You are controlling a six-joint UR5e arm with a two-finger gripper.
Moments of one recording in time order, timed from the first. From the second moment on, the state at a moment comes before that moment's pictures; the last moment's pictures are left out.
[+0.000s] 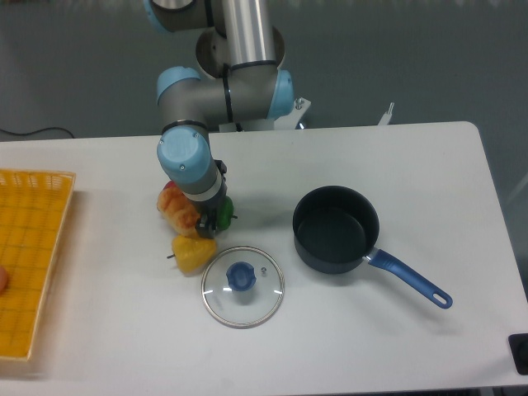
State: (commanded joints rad) arm 2.20 -1.89 -1.91 -1.08 1.69 1.88
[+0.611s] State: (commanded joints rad) arm 2.18 -1.89 -1.91 -1.08 1.73 1.83
